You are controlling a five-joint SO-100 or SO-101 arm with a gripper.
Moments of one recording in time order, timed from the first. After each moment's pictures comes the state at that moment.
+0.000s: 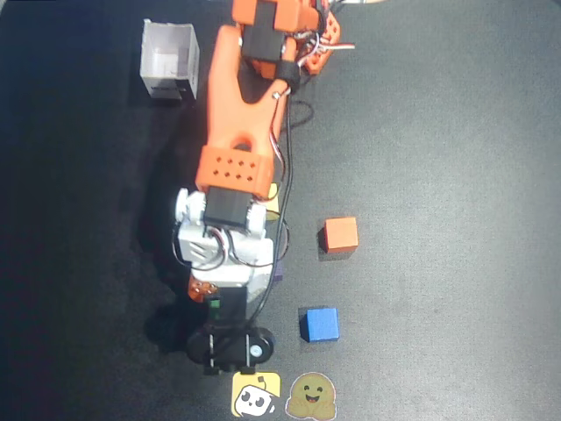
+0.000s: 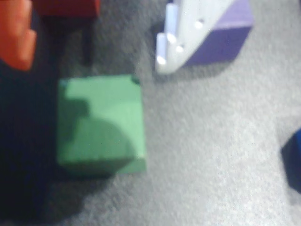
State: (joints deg) arm 5.6 66.2 73.3 69.4 79.8
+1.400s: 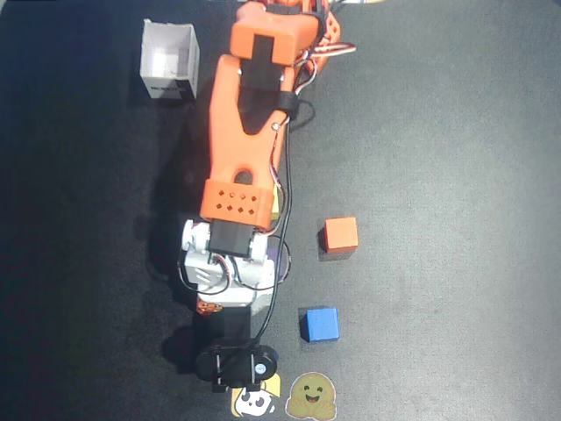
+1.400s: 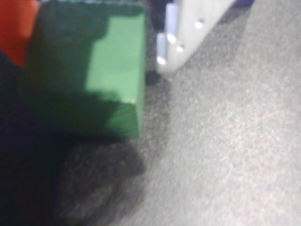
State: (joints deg) arm 5.4 56.5 70.5 64.2 79.0
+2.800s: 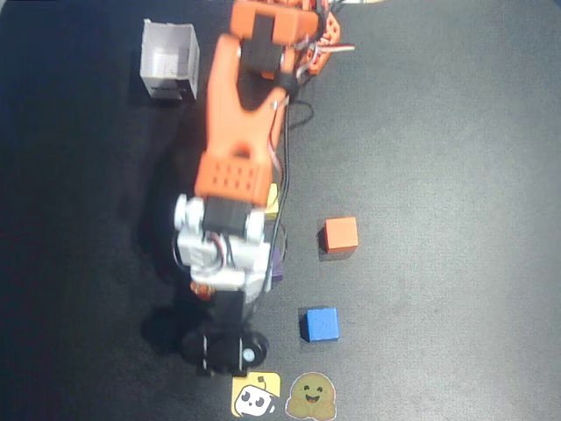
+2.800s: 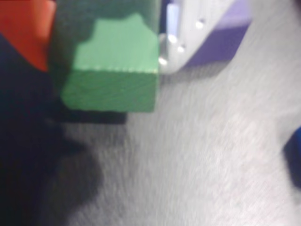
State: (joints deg) arm 6.0 69.0 74.5 71.5 83.6
